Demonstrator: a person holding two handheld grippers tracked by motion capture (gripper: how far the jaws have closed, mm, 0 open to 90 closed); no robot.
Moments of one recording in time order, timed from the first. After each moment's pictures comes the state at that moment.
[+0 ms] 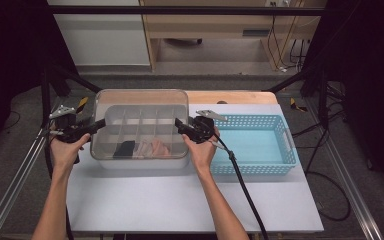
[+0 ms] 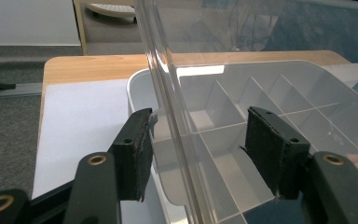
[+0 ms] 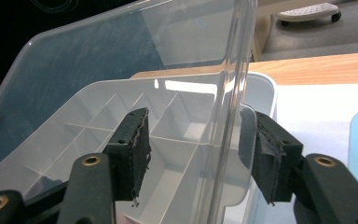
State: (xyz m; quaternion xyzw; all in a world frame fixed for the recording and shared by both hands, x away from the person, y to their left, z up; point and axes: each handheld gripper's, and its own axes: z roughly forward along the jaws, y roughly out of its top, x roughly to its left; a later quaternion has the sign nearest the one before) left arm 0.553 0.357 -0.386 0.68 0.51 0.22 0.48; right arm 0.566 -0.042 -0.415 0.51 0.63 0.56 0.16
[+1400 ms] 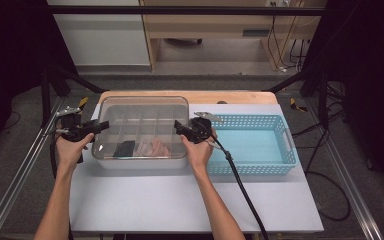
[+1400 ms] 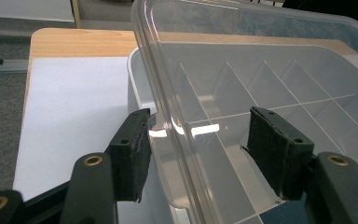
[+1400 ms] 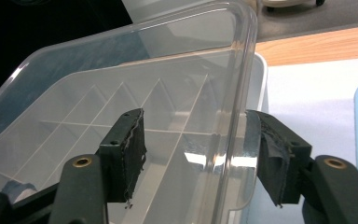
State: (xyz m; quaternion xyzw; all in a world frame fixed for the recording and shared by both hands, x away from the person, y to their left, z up) left arm 0.570 0.357 -0.404 0.69 0.53 0.18 0.46; right arm 0.576 -0.036 -0.432 0.54 0.63 0.54 0.16
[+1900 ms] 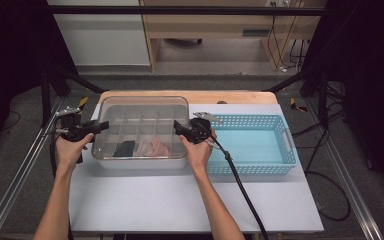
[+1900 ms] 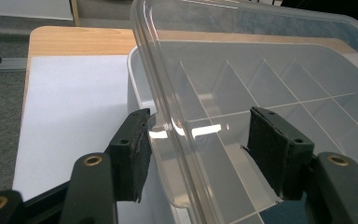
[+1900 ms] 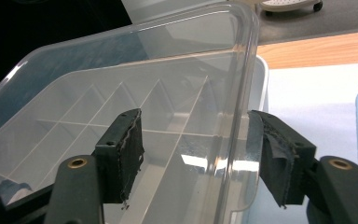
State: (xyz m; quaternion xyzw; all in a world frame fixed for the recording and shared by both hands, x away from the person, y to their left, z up) left arm 0.570 0.359 -0.404 0.69 0.53 0.18 0.46; right arm 0.575 -0.034 -0.433 0.54 0.63 0.54 0.17
